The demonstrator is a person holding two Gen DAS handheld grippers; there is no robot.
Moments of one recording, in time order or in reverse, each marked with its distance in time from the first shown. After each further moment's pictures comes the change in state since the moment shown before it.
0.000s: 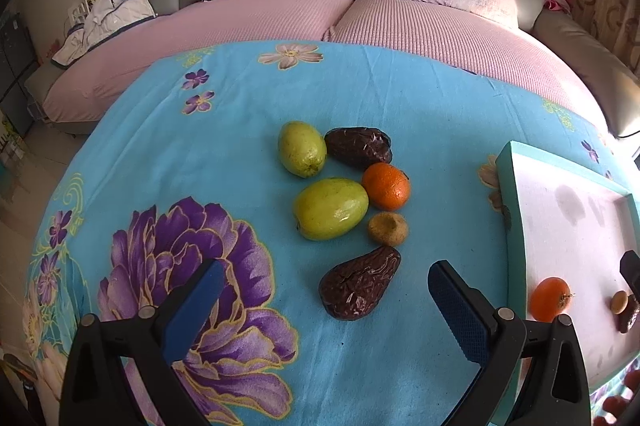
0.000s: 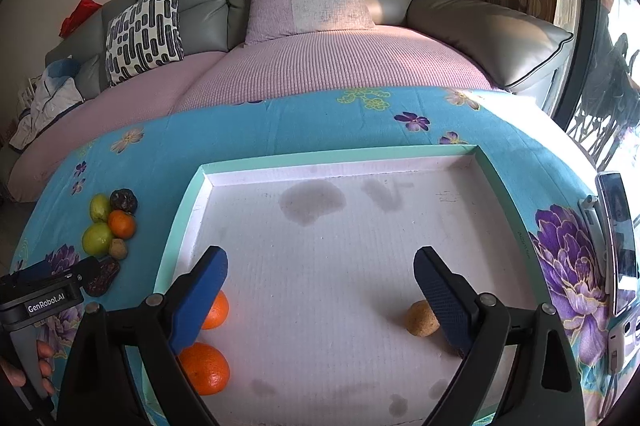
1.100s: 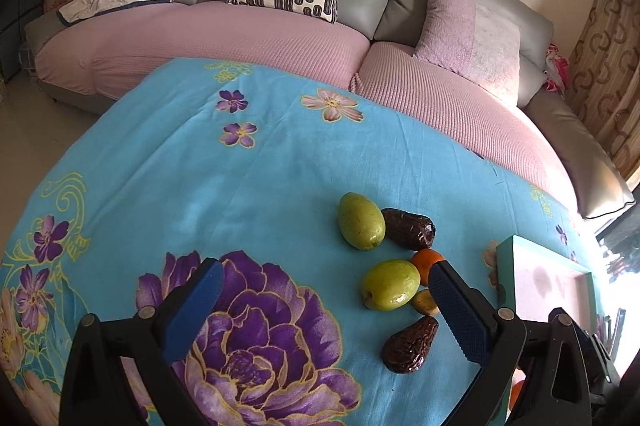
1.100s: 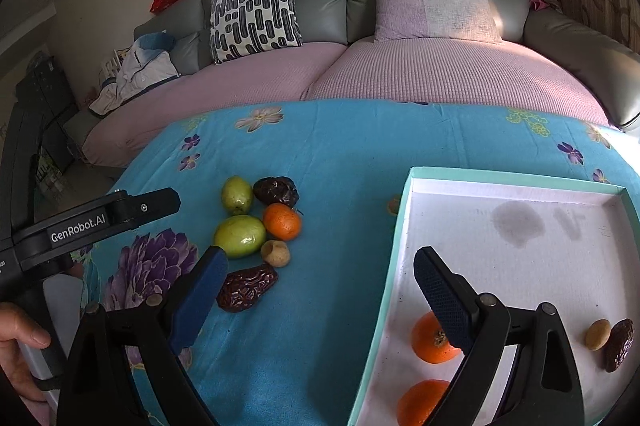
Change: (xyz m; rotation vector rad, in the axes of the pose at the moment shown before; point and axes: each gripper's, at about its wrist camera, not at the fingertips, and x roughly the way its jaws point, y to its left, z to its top) left arm -0.003 0.097 0.031 -0.194 -0.094 -0.172; right arm 0.017 0.135 -0.006 -0.160 0.007 0.307
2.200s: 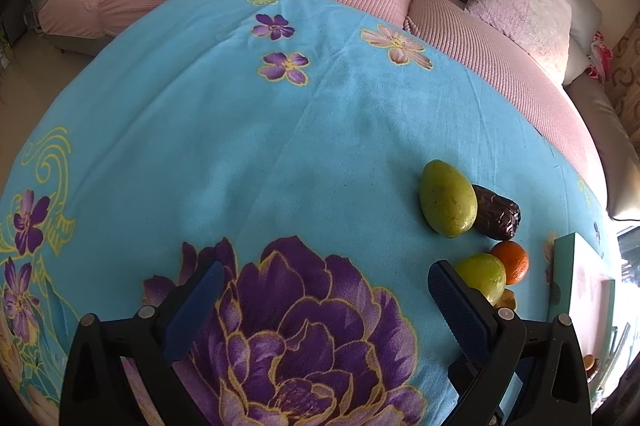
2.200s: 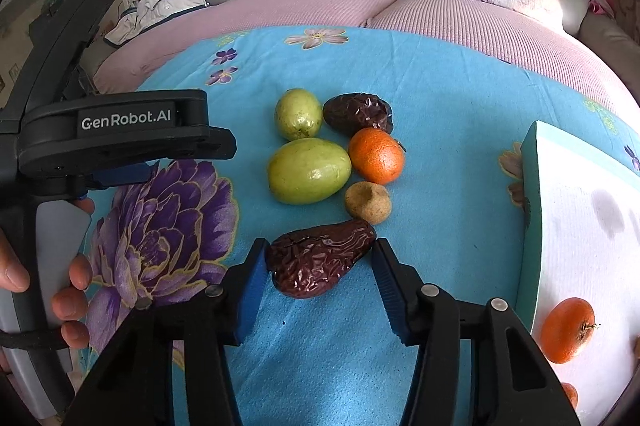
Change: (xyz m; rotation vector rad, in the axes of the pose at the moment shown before) left arm 0.061 0.039 0.008 -0.079 0.222 0.049; right arm 0.072 0.058 -0.025 -0.133 0.184 0.038
